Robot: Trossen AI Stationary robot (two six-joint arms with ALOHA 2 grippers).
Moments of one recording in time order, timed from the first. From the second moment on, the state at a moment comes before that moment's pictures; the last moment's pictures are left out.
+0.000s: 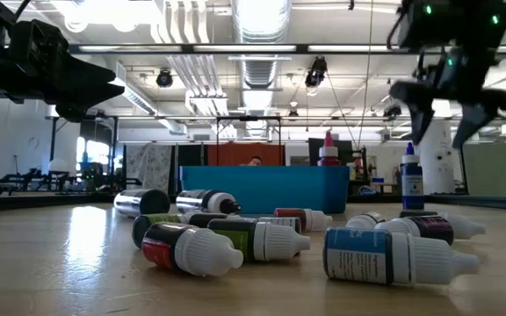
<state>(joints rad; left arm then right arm) 0.12 0.04 0.01 0.04 -0.10 -0.14 -0.15 1.04 0.76 -1.06 0.51 1.33</state>
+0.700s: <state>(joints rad) 0.12 0.04 0.01 0.04 -0.10 -0.14 -0.61 1.20 0.88 -1.02 0.10 0.86</state>
